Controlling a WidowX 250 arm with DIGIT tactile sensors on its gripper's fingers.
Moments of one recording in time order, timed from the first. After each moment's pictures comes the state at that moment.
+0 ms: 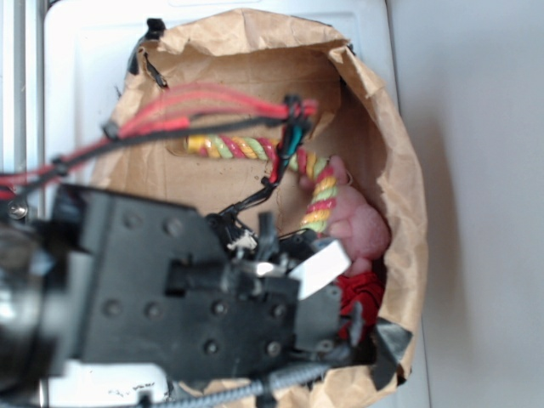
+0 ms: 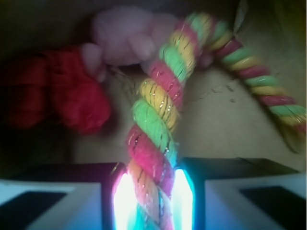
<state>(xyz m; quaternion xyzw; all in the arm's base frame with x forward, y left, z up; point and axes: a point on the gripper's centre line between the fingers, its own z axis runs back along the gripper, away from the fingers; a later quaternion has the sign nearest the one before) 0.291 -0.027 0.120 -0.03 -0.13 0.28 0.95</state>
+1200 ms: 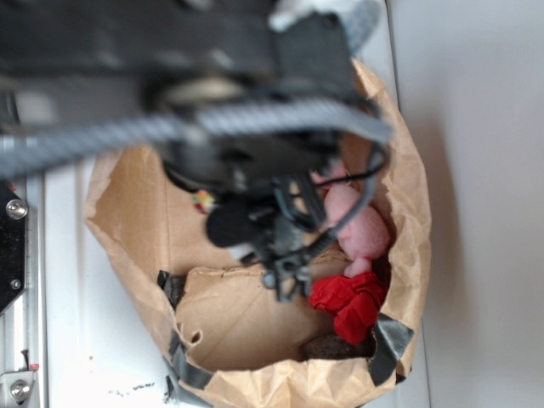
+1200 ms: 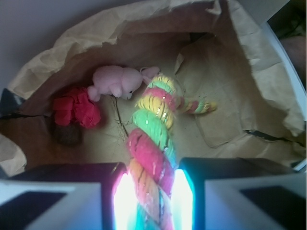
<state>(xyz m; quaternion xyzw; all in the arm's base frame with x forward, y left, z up) 0.261 0.026 0.208 -0.05 -0.13 0.25 0.96</state>
